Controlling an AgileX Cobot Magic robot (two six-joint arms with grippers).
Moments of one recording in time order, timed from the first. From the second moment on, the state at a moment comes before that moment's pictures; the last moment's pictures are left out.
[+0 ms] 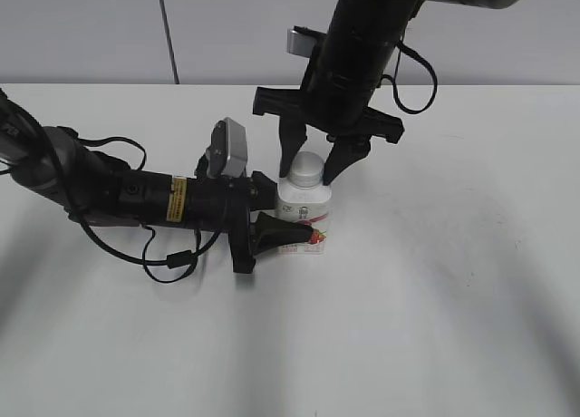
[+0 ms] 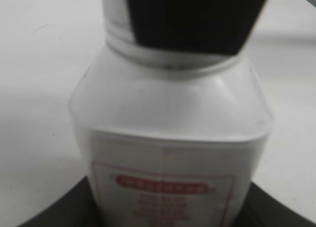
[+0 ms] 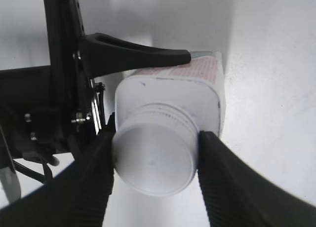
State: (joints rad) left arm -0.31 2.37 -1.20 1.41 -1.08 -0.52; right arm 0.54 2.14 -1.78 0.31 1.15 0.37
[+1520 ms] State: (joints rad) left arm -0.31 2.37 -1.20 1.41 -1.08 -0.51; right arm 0.54 2.14 -1.78 0.28 1.19 -1.09
